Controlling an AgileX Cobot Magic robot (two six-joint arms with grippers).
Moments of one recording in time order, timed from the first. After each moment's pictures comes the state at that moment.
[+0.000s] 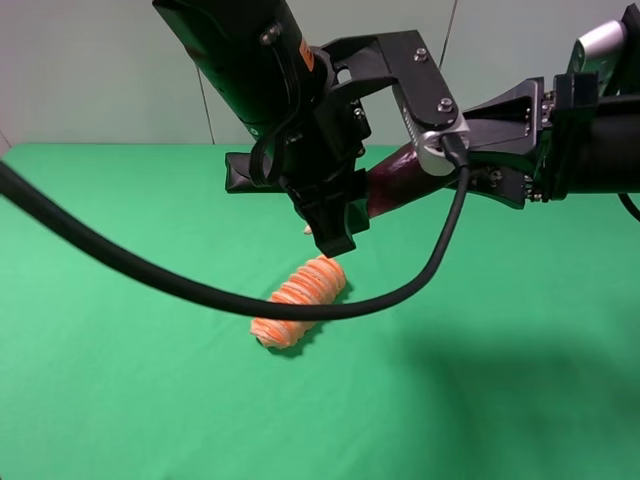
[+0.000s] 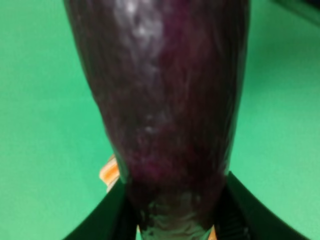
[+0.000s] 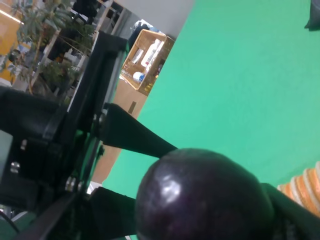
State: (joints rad) left arm -0.91 1.70 -1.37 -0.08 0.72 0.62; right arm 0.00 1.26 -0.61 1.50 1.10 -1.21
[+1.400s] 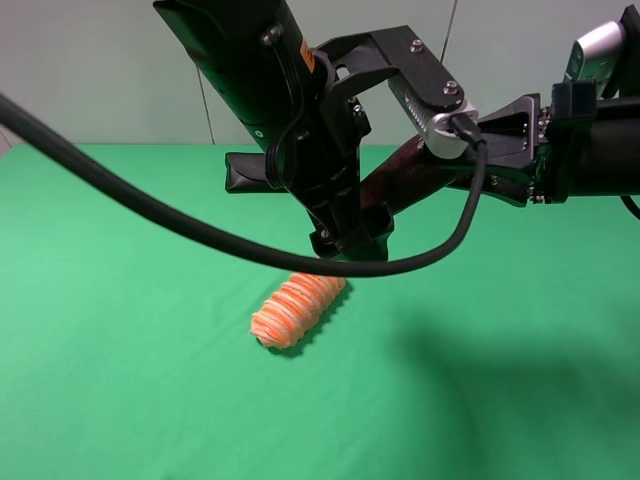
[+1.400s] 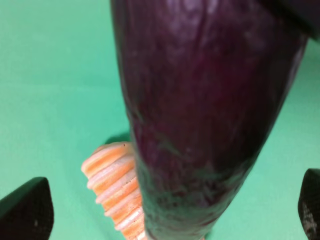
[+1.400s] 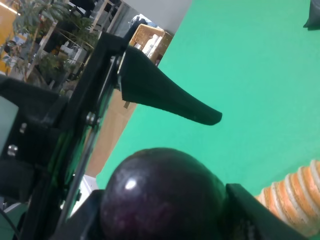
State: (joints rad) left arm -0.91 1.70 -1.37 -0.09 0.73 0.50; right arm 0.00 1.26 -0.61 1.48 1.10 -1.23
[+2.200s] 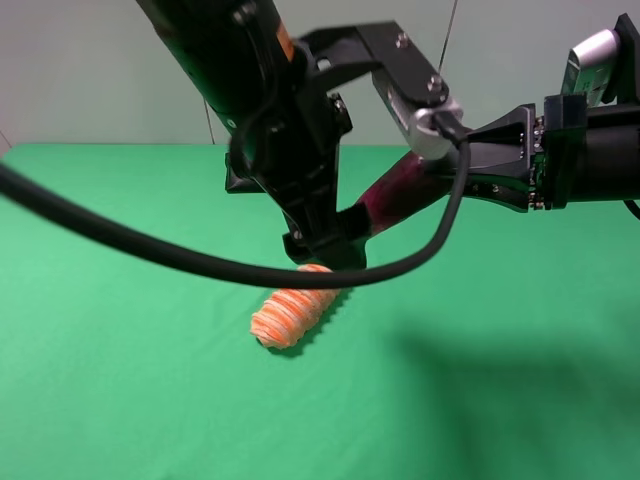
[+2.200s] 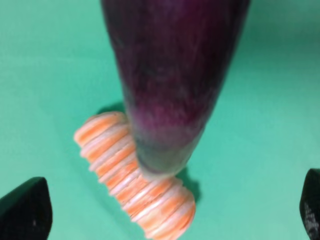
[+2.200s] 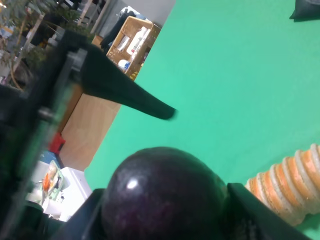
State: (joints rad) left arm -0.91 1.65 -1.37 -0.06 0.83 0.49; right arm 0.00 1.26 -0.61 1.45 1.07 -1.22
